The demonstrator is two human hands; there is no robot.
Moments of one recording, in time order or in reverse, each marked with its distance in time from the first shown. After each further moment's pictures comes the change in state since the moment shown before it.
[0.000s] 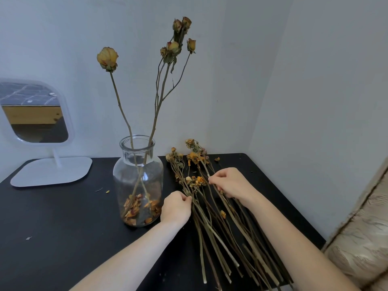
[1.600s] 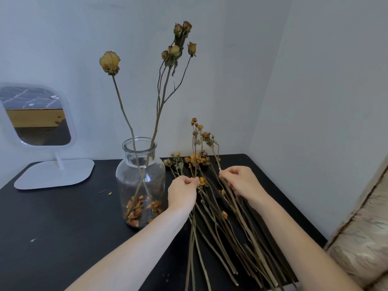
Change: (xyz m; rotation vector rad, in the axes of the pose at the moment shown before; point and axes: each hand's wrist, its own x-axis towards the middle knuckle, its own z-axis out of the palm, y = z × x) left_hand -0.006 0.039 -0.016 -0.416 0.082 0.026; right_hand -0.005 0.007 -0.012 0.128 0.143 -0.043
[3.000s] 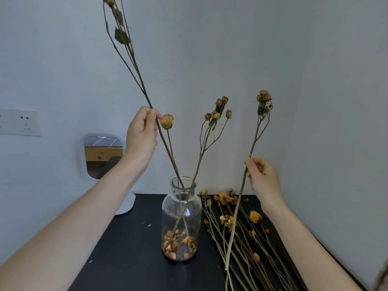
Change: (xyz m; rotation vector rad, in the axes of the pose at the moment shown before) left_hand 0.008 0.157 -0.192 -0.167 0.305 0.772; right_hand -0.016 -0.108 0.012 0.378 0.298 -0.368
